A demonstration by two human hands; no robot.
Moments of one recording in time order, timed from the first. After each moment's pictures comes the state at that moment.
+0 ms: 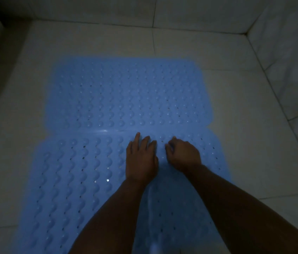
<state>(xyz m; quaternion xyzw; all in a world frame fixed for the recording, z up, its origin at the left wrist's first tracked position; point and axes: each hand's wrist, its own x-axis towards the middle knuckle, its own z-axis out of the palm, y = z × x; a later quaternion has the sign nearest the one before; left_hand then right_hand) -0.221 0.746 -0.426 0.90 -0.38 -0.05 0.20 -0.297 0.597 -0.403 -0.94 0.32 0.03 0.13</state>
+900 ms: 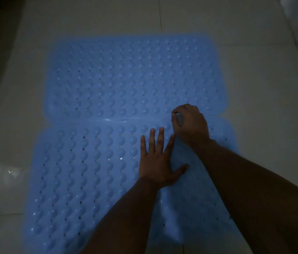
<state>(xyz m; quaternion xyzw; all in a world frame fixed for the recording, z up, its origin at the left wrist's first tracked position) -0.257 0.726 -0.453 0.88 -0.44 -0.13 0.09 -0.253 0.550 -0.409 -0.93 0.28 -0.10 0.21</state>
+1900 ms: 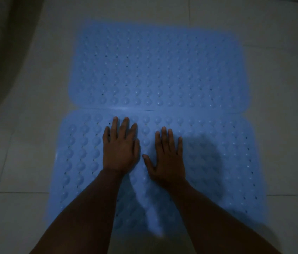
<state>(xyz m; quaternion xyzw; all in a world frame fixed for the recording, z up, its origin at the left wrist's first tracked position) -0.160 0.873 -0.445 0.94 -0.33 0.01 0.11 -0.283 0.740 -0.452 -0.98 0.19 0.04 0.08</state>
